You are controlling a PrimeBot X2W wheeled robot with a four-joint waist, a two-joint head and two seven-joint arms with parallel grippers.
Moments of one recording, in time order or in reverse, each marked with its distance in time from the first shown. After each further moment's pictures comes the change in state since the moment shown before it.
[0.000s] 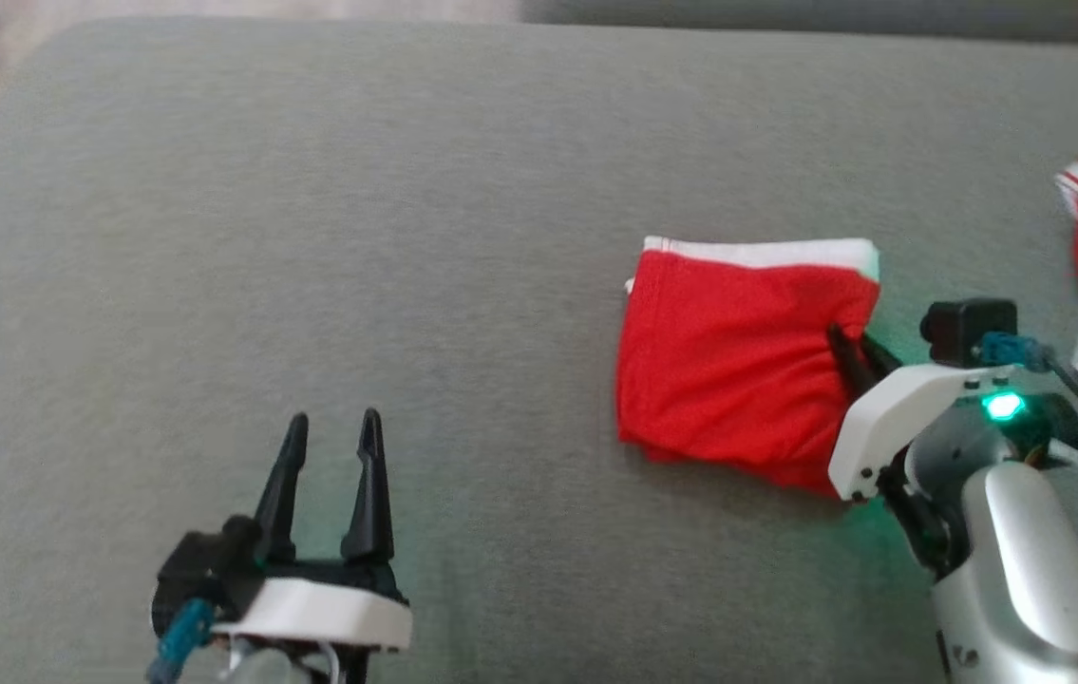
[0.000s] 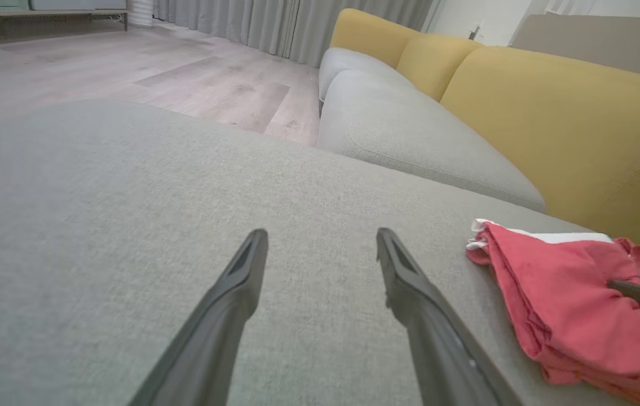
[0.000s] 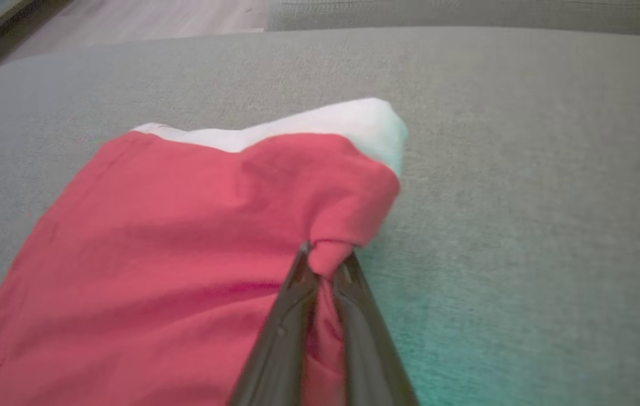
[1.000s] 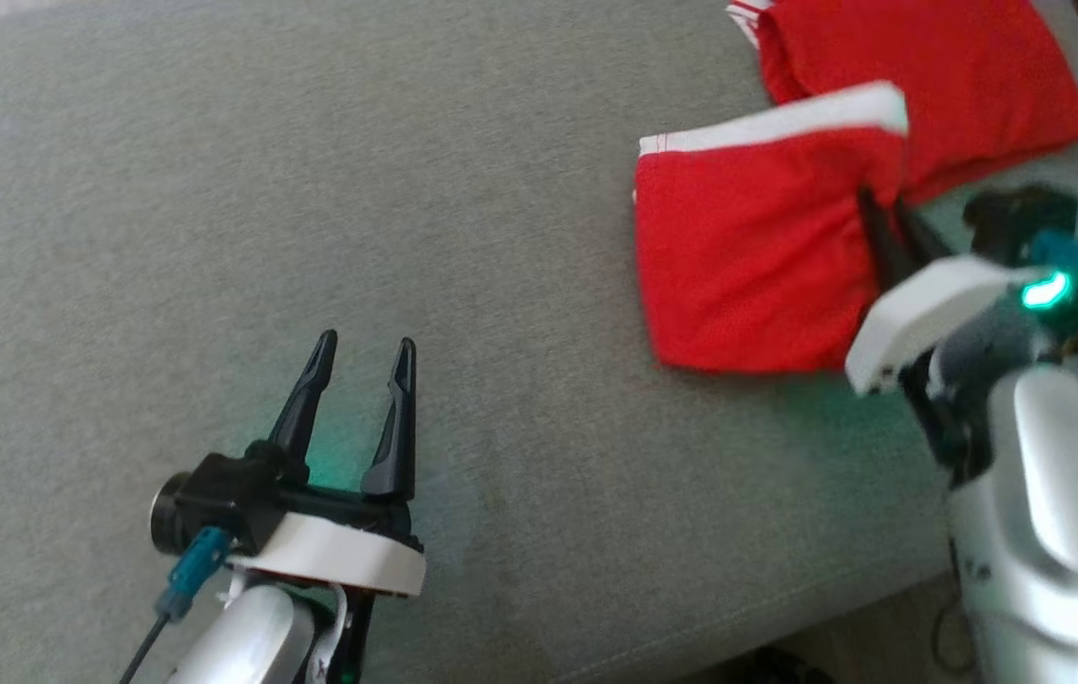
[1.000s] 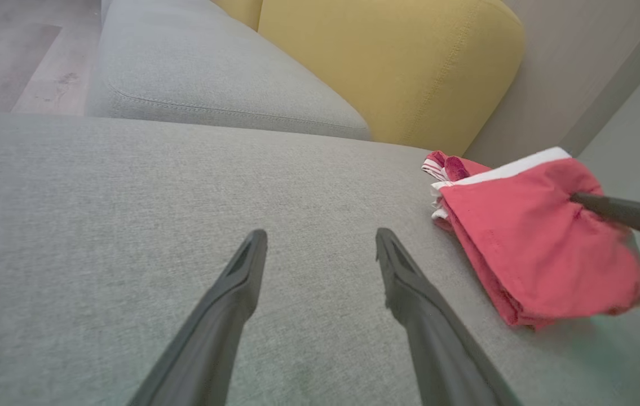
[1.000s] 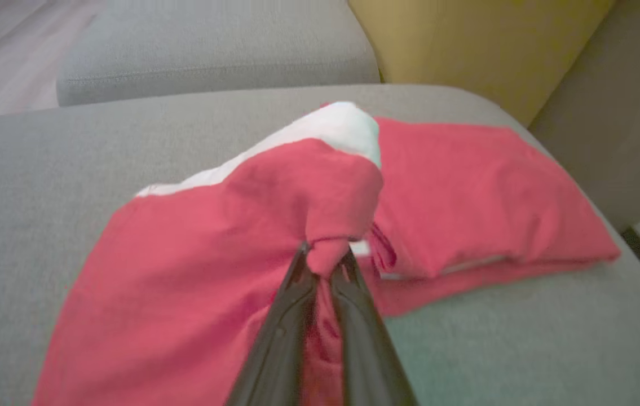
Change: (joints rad) left arm -0.123 0.054 -0.053 -0.091 0.072 0.001 0.099; right arm -0.111 0.000 -0.010 -0.088 -0.044 0.000 -0.061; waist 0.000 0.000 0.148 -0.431
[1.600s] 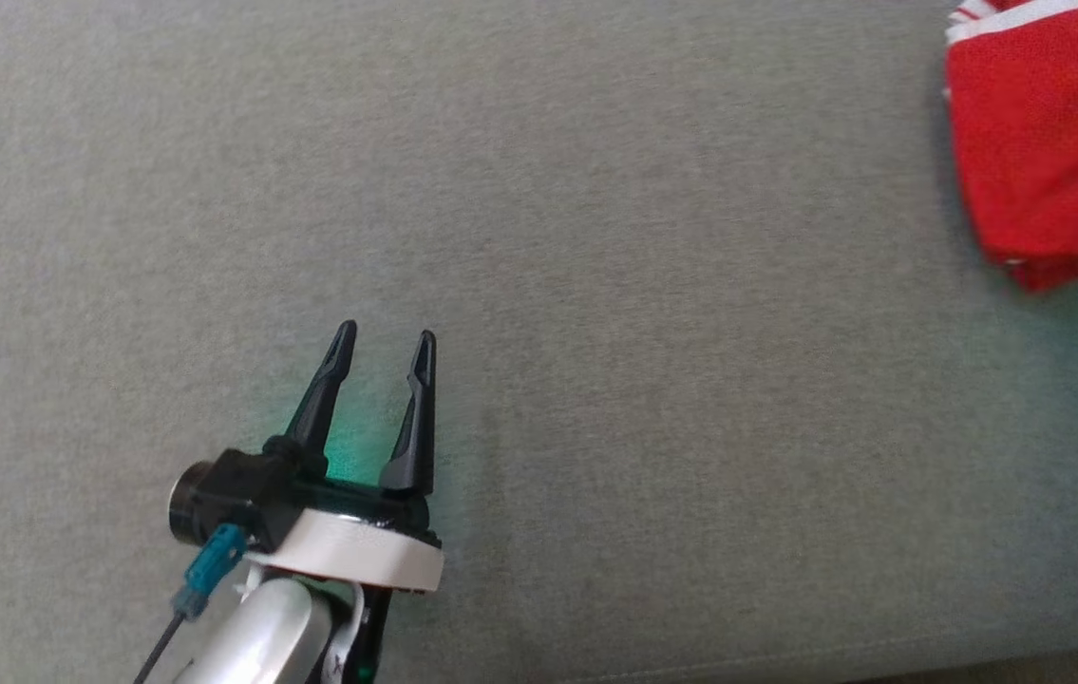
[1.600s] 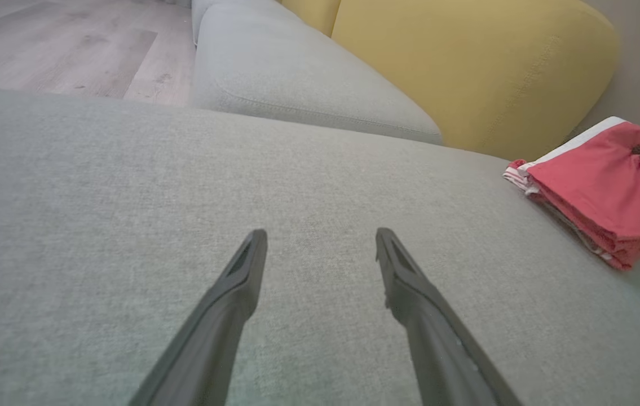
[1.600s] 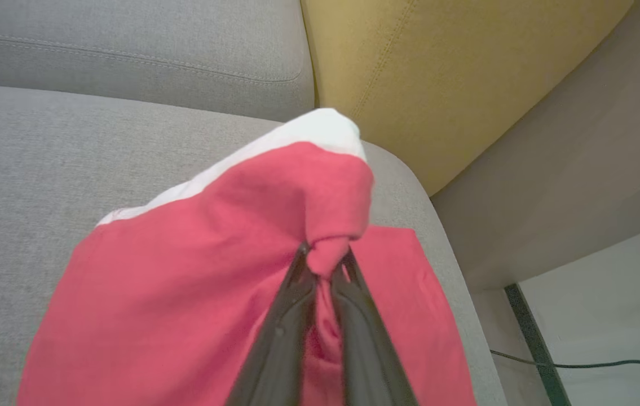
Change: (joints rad) left arm -0.023 -0.014 -0.028 0.002 0.000 -0.001 -0.018; right arm -0.299 -0.361 -0.126 0.206 -0.049 0.000 0.131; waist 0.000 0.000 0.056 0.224
